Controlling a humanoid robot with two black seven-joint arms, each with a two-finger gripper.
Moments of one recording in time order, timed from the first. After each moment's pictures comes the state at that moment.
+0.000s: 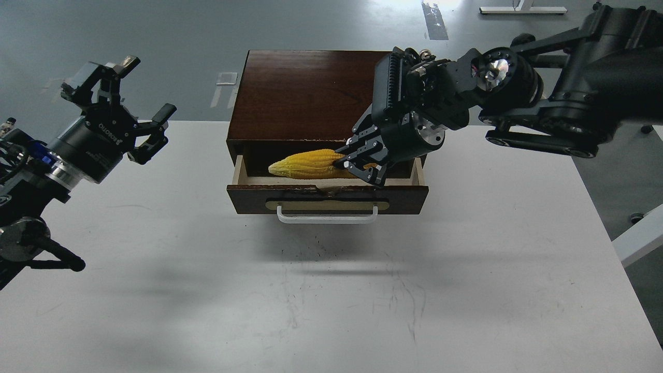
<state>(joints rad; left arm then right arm) -0.47 0.79 -0.79 -1.28 0.29 -0.35 -0.49 1.85 -0.24 -0.73 1.17 -1.52 -0.05 0.49</state>
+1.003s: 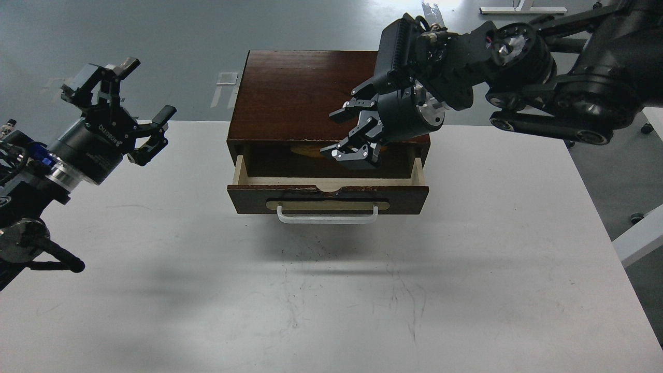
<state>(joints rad) -0.47 0.79 -0.79 -1.28 0.29 -0.36 -0.49 1.94 -0.29 -0.69 1.22 -1.31 -0.05 0.49</state>
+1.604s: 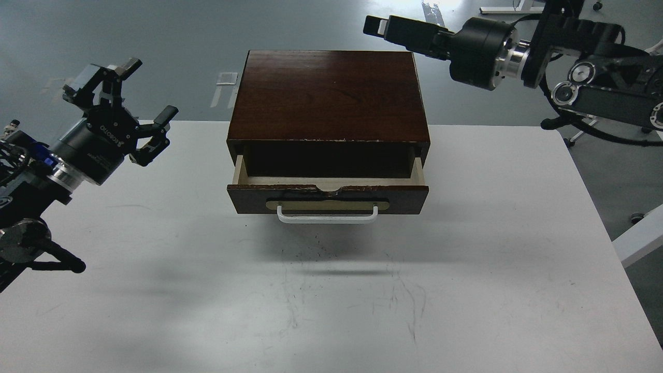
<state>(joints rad) -0.47 0.78 -0.79 -1.28 0.29 -0.37 -0.49 1.51 -0.65 -0.29 1.22 -0.52 -0.04 0.49</state>
